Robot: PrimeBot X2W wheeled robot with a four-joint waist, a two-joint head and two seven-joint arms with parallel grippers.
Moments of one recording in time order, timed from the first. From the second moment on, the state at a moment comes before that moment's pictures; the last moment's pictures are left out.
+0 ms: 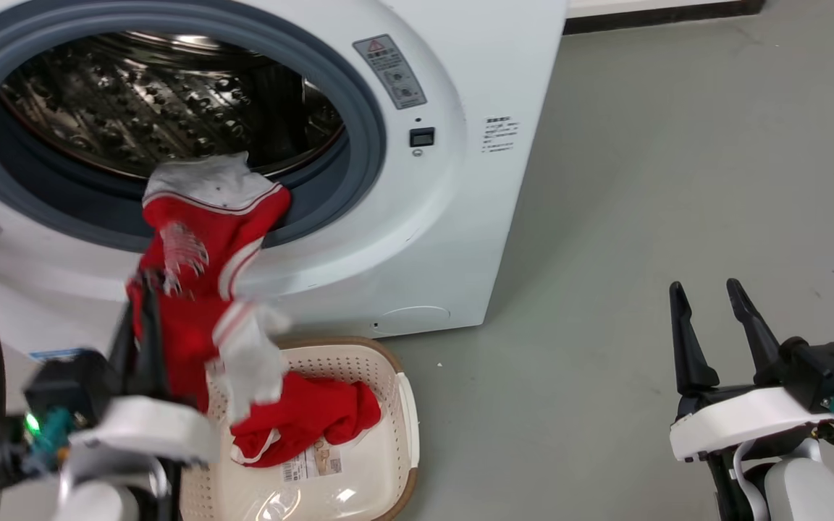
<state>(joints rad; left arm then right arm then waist) -0.12 0.45 -0.24 -0.06 -0.46 0.30 -0.16 -0.14 -0.05 -0.02 0.18 0.16 0.13 -0.21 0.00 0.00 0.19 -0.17</state>
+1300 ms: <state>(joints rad) -0.57 0.24 -0.12 0.84 -0.38 0.02 -0.26 -0.27 -0.05 -0.02 0.05 0.19 0.13 -0.20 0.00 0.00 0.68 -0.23</state>
